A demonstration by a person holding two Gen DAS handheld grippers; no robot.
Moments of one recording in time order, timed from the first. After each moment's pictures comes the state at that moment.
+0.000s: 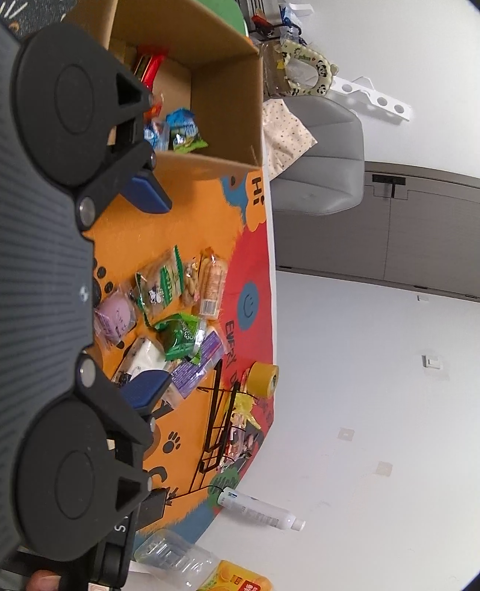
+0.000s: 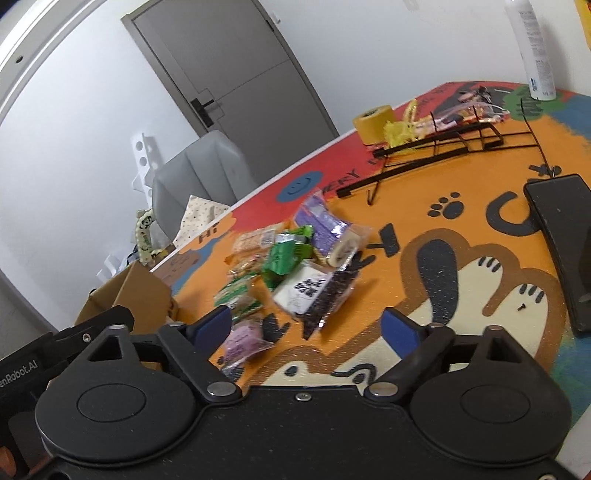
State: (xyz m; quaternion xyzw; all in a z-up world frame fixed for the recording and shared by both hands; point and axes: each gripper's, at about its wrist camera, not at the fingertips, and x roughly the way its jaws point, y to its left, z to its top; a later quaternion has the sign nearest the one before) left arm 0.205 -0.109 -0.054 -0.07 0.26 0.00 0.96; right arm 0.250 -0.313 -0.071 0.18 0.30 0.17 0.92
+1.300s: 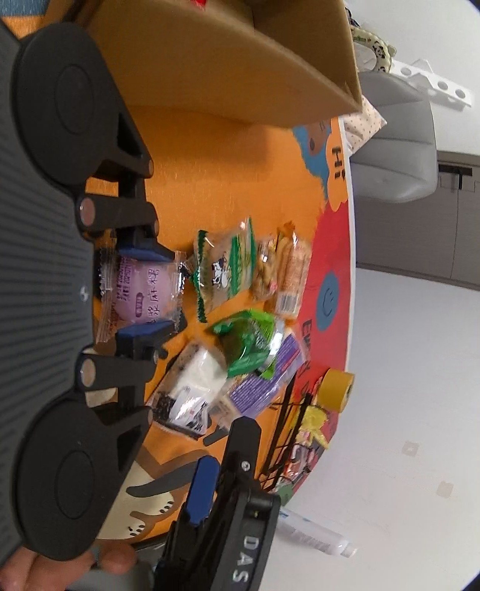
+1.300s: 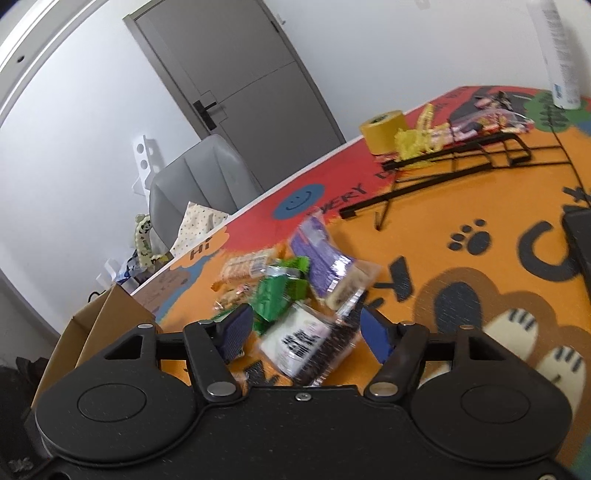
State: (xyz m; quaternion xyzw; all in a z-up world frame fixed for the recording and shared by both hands) left arm 0.263 -0.115 -0.118 -0.09 0.35 -0.01 0.93; right arm 0.303 -0.297 -0.073 0.17 0.28 0.19 0.93
